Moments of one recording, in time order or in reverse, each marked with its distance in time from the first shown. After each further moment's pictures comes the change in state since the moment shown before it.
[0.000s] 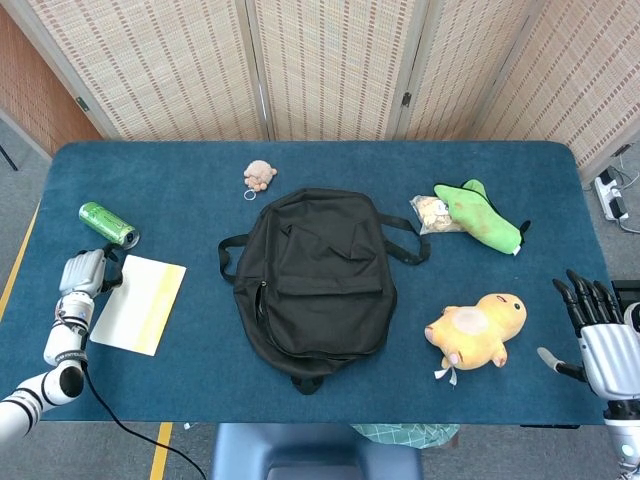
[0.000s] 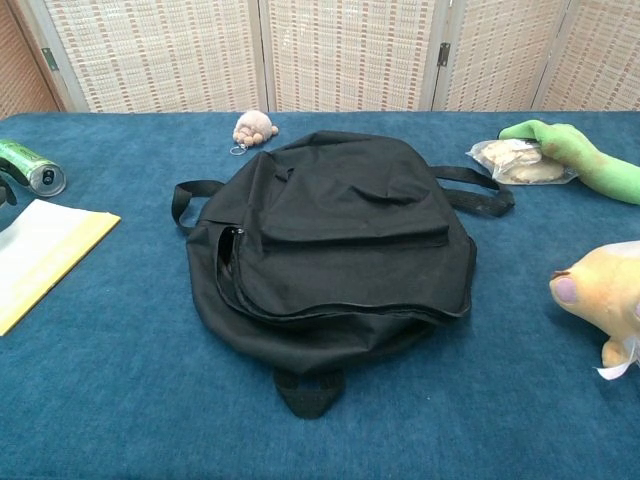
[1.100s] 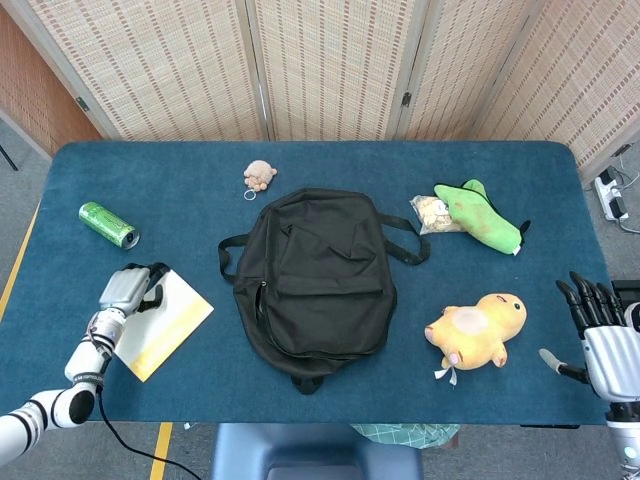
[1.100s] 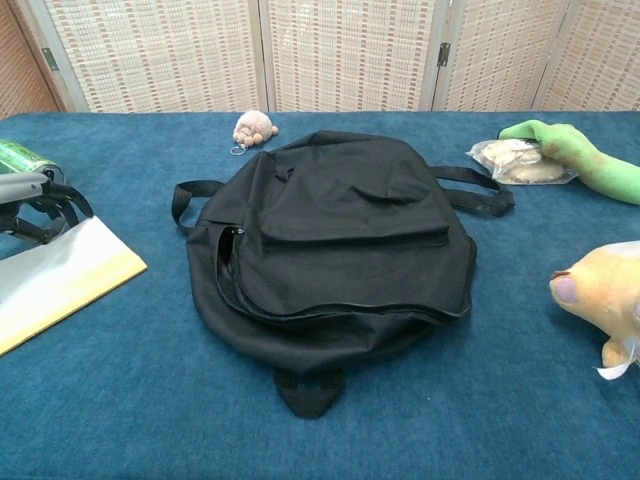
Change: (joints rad) left arm 0.011 0.053 0.066 -0.266 0.197 0.048 -0.022; right arm -0.008 -0.005 -0.003 0.015 -0.003 0.009 0.023
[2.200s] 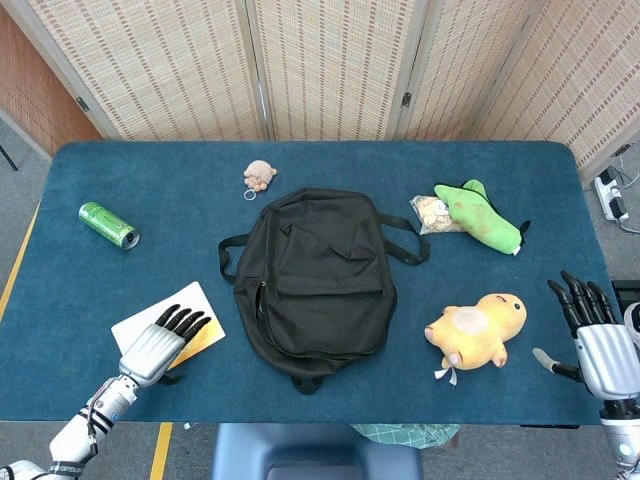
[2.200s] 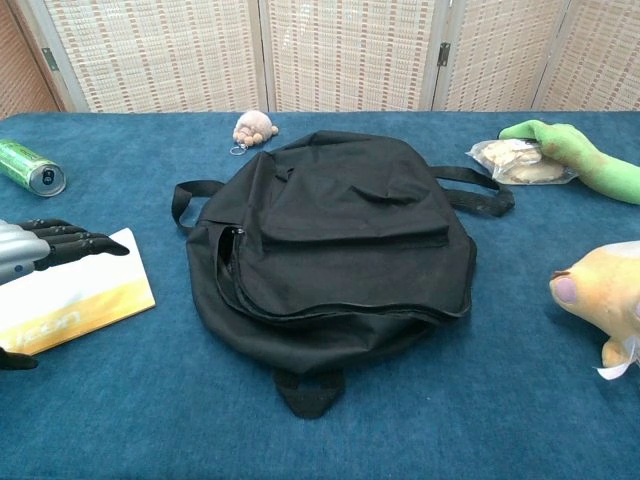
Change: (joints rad) left arm 0.151 0.137 0.255 -0.371 0.478 0.344 0.219; right arm 0.013 -0.014 -0.002 0.018 -0.014 -0.008 0.021
